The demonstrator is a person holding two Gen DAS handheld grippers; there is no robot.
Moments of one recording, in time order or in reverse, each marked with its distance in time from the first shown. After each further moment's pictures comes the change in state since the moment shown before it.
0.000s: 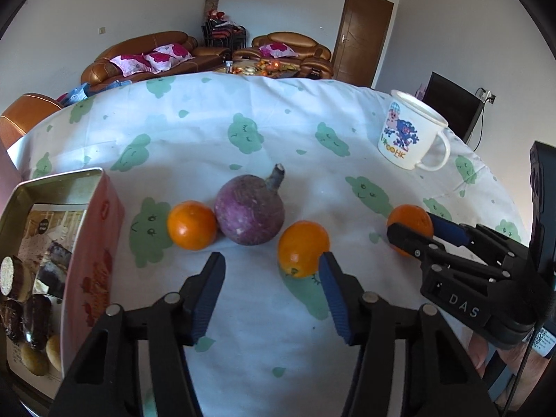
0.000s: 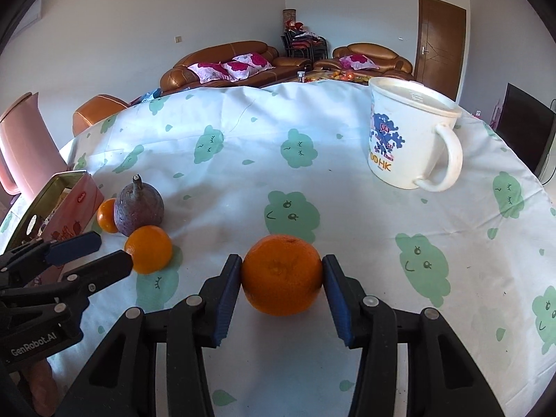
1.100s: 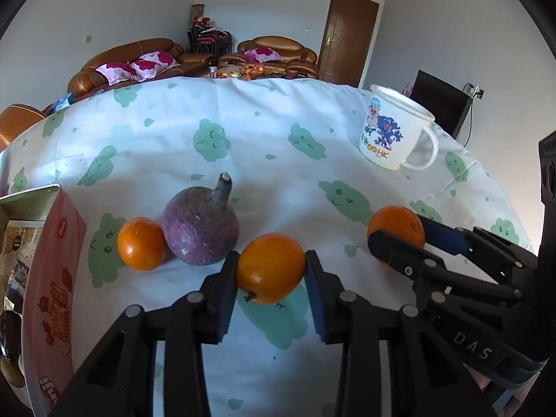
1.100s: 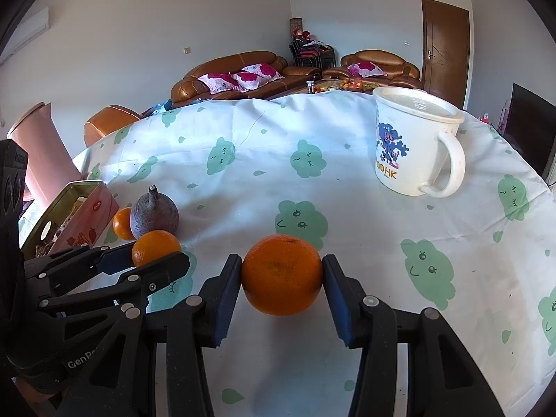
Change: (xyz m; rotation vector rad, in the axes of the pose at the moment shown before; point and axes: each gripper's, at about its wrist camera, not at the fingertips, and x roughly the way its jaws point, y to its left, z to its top) left arm 0.014 -0.020 0.004 0.031 -0.036 -0.036; right arm -0.010 0.000 -0.001 -0.003 -0.055 0.052
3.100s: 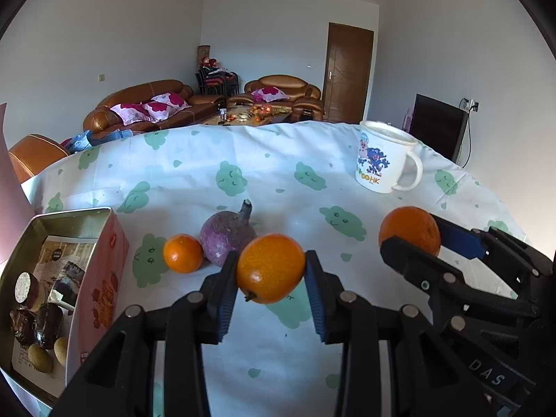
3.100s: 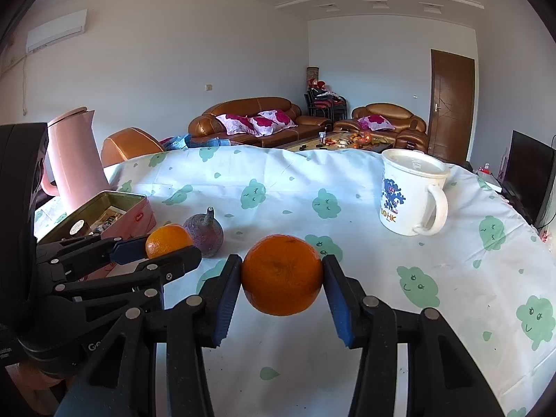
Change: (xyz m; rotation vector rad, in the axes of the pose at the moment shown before) left arm -0.051 -0.006 -0.017 0.056 -0.176 0.063; right arm -0.054 0.032 -0.022 -0.097 -0.208 0.007
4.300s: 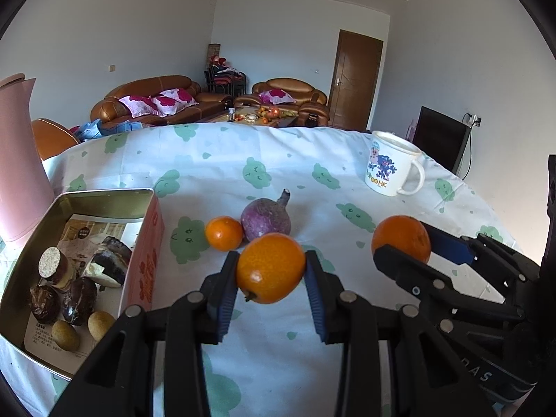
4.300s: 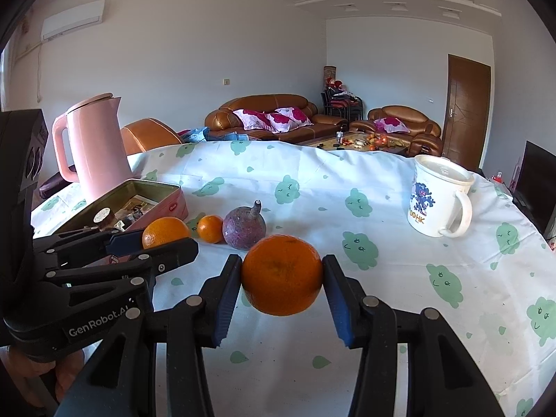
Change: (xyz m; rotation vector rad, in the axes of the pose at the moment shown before) left arm -0.032 0.036 -0.013 -0.067 -0.013 -0.006; right arm -0.004 0.040 -0.002 -0.051 0.011 0.051
